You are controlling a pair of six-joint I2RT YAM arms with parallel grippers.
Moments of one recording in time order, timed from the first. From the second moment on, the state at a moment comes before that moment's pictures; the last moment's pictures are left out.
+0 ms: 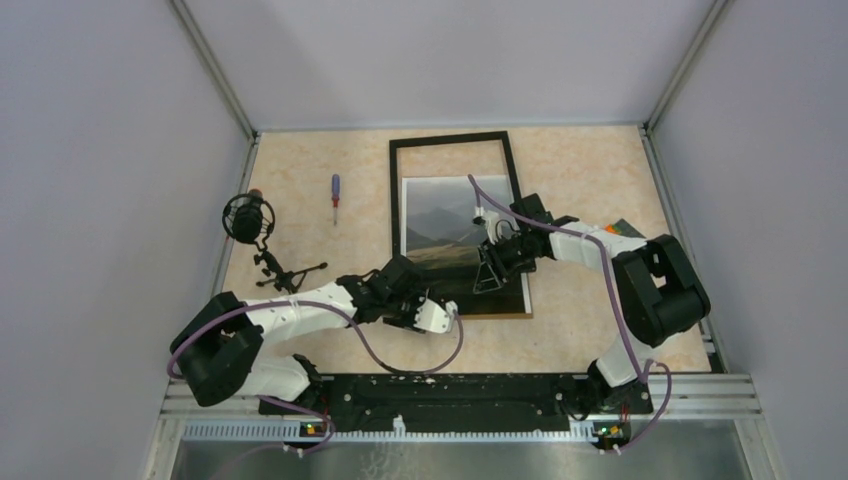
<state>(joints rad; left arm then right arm) -0.87 1.33 0.63 -0.31 0.13 0.98 0.45 1.65 0.91 -0.38 -0.79 -0.15</state>
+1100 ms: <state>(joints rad) -0.85 1.35 0.71 -0.40 0.15 0.95 0.46 1.45 0.80 -0.36 -0.67 -0.40</state>
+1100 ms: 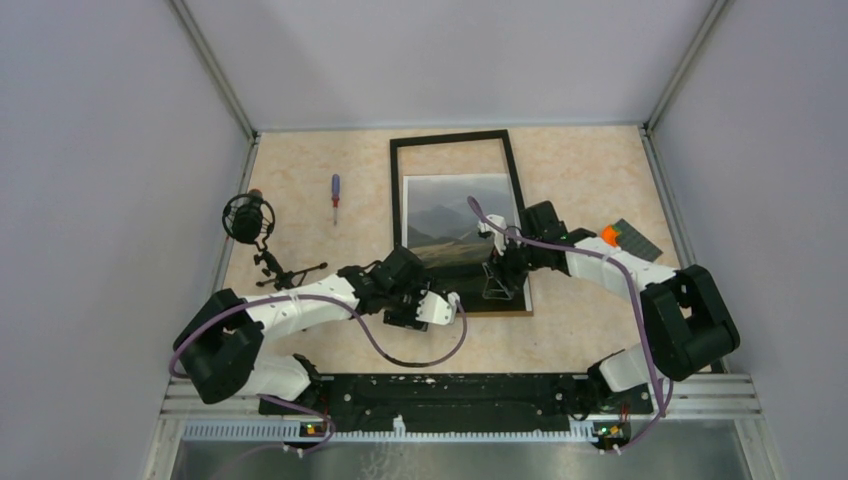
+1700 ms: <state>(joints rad) -0.85 1.41 0.71 -0.34 0.06 0.94 0.48 1.43 0.76 -0.33 -0.60 -0.44</state>
